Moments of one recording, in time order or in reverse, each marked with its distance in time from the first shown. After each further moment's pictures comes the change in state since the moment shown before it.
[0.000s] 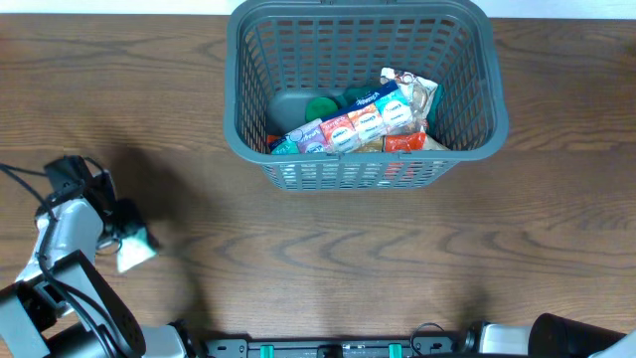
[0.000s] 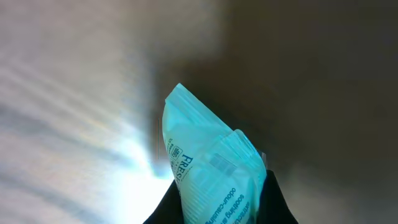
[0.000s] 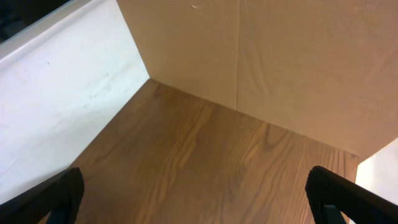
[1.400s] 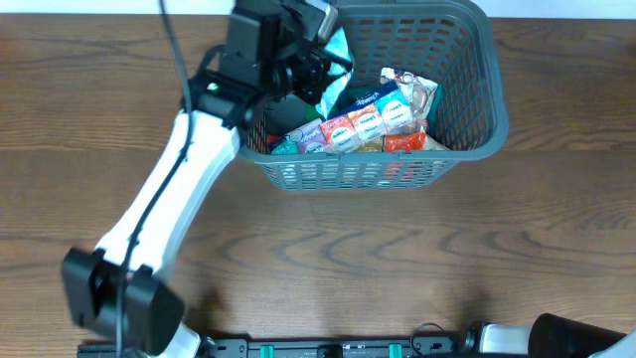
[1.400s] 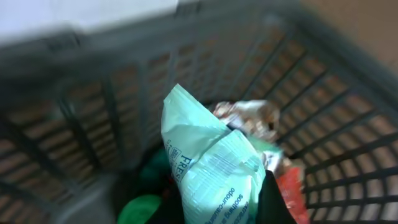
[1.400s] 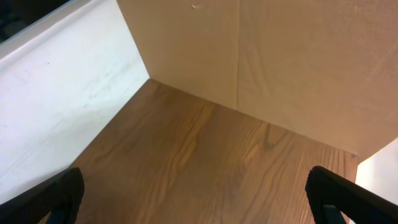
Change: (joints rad) left arm -0.897 0.144 0.797 0.109 0.435 -0.104; right arm 0.000 0.000 0.000 0.000 0.000 0.000
